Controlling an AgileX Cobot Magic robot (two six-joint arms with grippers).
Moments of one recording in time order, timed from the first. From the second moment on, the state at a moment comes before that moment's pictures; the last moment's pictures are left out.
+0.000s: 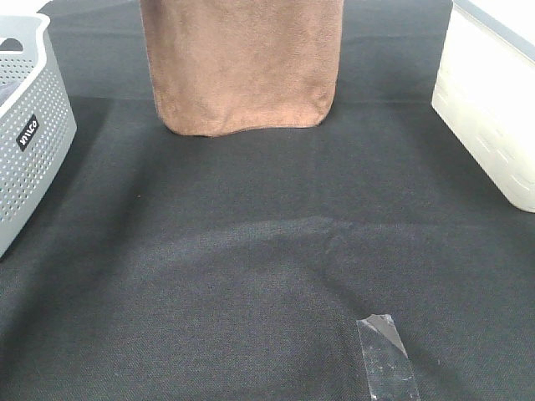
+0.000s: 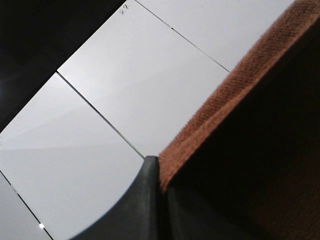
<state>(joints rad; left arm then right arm) -0.22 2.37 -2.58 0.40 -0.28 0.51 0.31 2.11 -2.22 -0.61 -0.10 0.28</state>
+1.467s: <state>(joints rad) -0.44 2.09 -2.51 -0.04 1.21 0.14 0.31 1.86 -2.20 0.03 1.21 -0.14</state>
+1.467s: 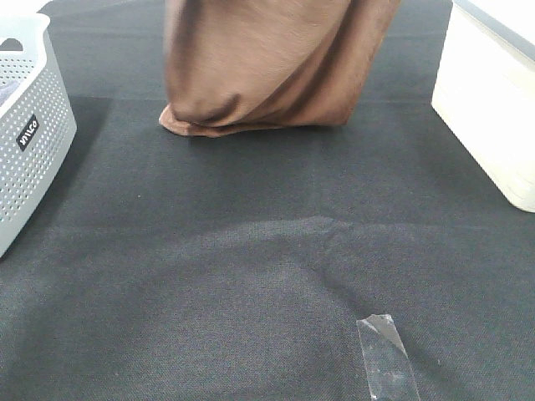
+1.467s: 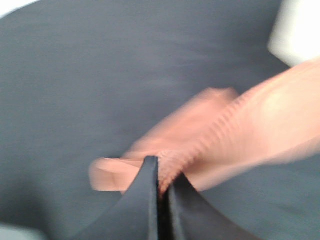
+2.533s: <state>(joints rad) -0.58 1.14 -1.14 -0.17 1.14 0.05 0.32 0.96 -1.08 0.28 1.20 0.04</state>
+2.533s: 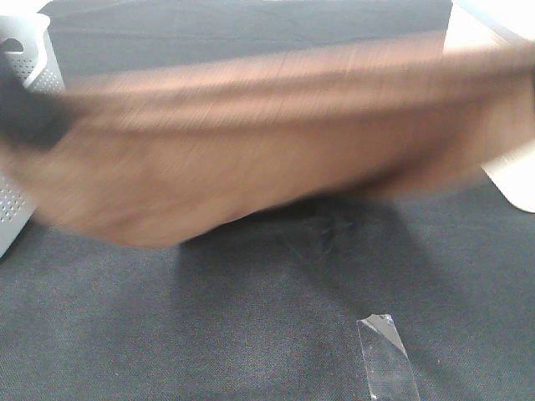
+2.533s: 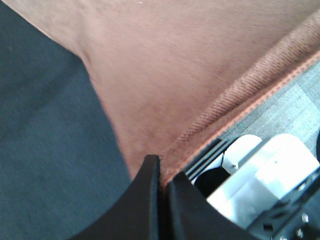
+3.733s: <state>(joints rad) -0.62 1.27 -0.73 -0.43 1.15 0.20 0.32 0.90 -0.52 0.42 1.16 0.04</state>
